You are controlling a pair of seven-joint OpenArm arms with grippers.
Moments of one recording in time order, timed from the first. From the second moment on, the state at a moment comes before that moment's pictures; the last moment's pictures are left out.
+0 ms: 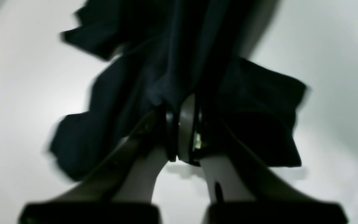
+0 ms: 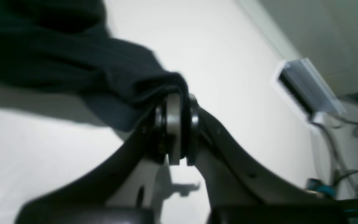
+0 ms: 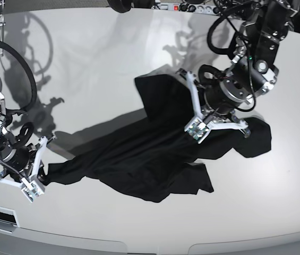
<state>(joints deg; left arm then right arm) 8.2 -23.2 18.1 117.8 -1.2 -14.5 50.1 7.4 28.0 -2.9 100.2 7.5 23.4 -47.3</state>
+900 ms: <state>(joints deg) -25.8 -63.8 7.6 108.2 -36.4 -15.0 46.1 17.0 34.8 -2.9 102.1 2.5 15.5 -50.1</state>
